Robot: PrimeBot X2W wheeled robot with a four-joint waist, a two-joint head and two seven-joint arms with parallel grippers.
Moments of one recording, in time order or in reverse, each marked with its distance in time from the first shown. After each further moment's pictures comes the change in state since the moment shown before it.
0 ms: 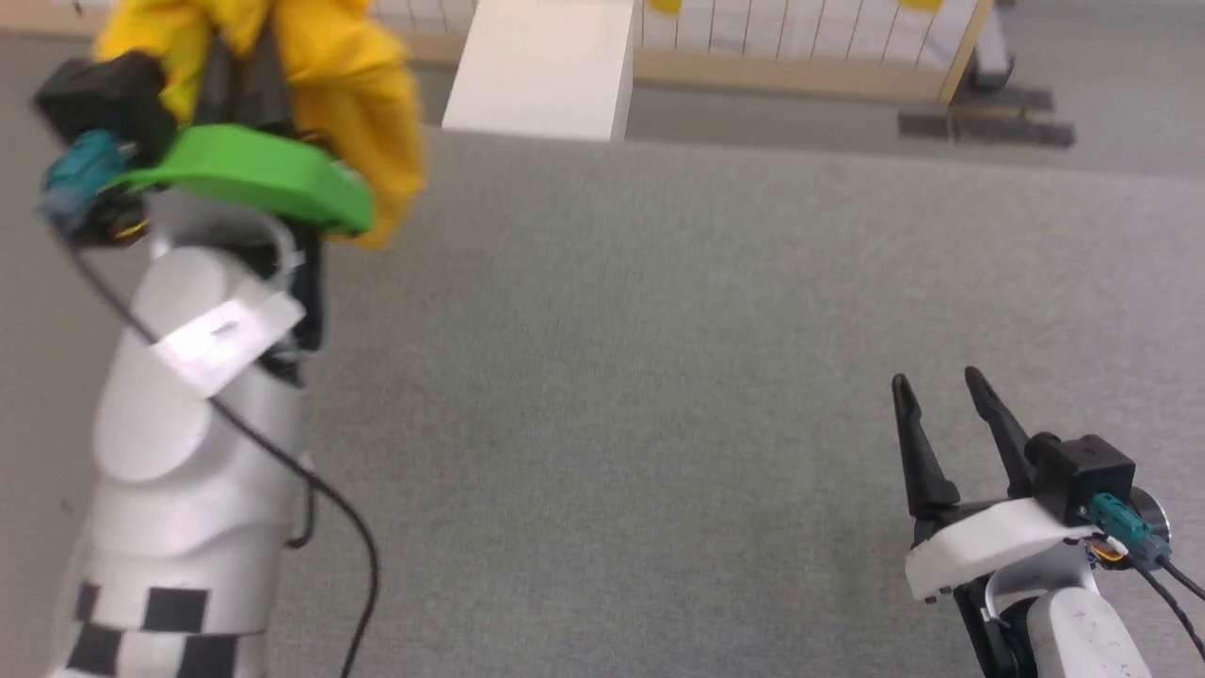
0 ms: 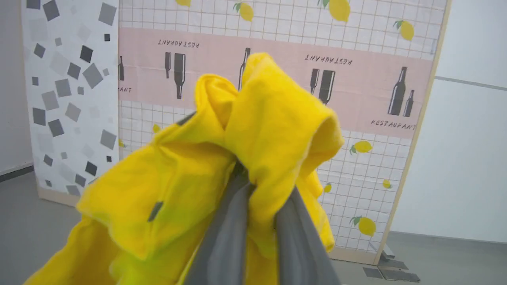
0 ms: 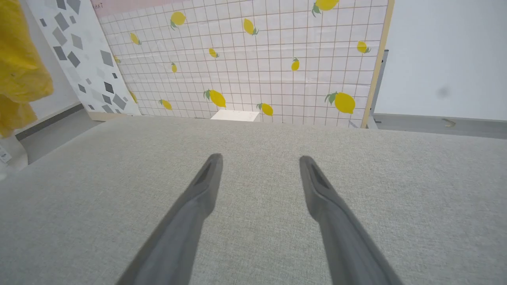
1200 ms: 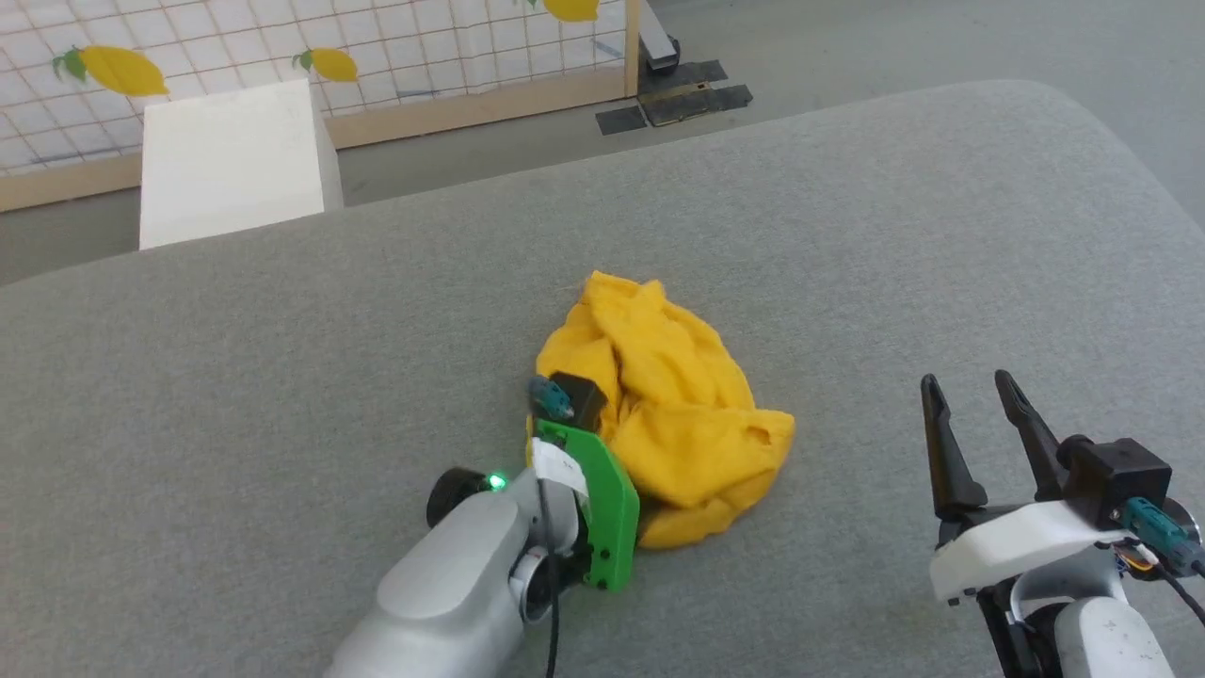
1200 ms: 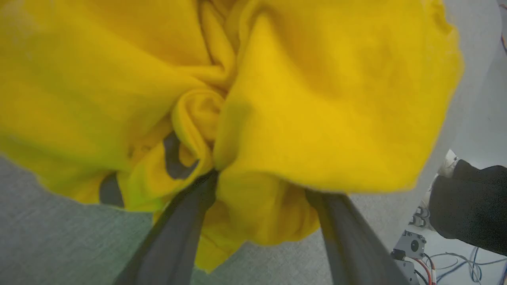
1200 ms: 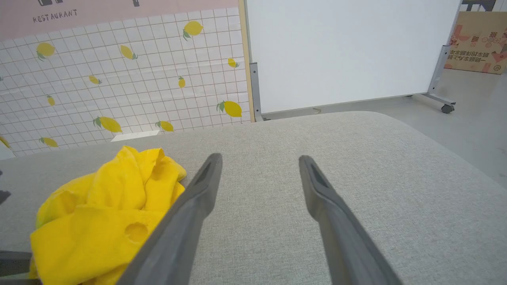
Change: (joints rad) left arm 0.150 -0.165 -0.569 0.461 -0.298 -0.148 0.534; right arm 0.036 -0.001 -0.036 -0.072 0.016 0.000 0.049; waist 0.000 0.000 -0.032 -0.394
